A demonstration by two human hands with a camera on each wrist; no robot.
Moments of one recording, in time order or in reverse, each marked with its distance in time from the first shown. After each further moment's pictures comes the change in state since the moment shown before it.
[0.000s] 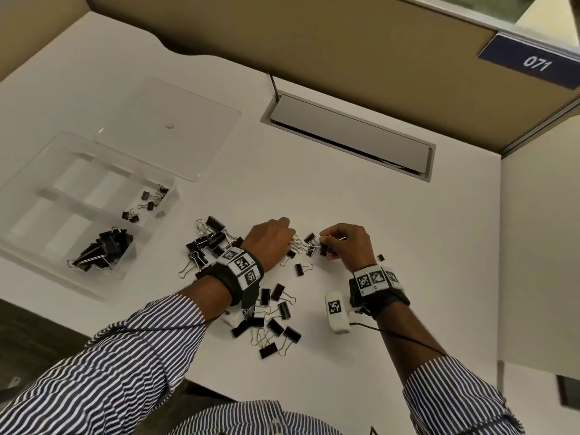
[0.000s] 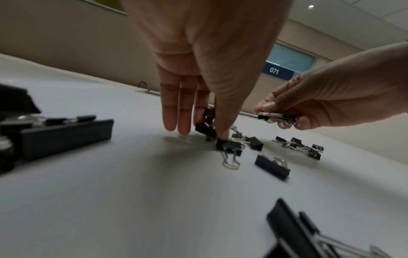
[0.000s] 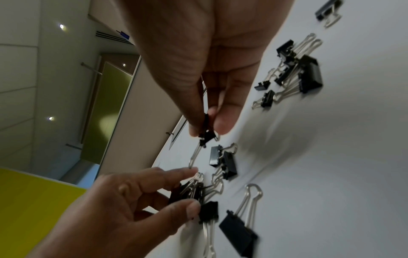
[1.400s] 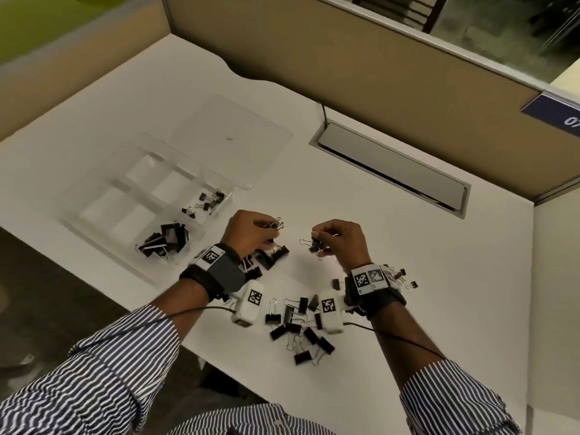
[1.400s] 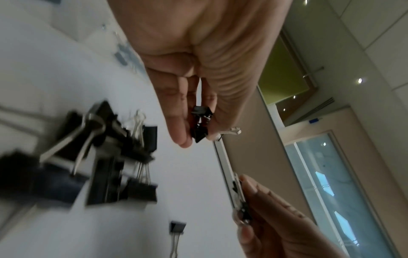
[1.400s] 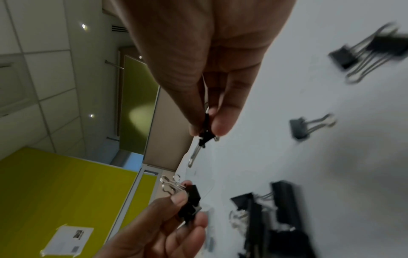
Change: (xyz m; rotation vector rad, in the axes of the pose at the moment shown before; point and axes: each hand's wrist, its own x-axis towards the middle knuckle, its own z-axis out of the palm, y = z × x) left_hand -0.085 -0.090 -0.066 -1.330 0.320 -0.611; right_hand -0.011 -0.095 0.081 0.169 -0.140 -0.091
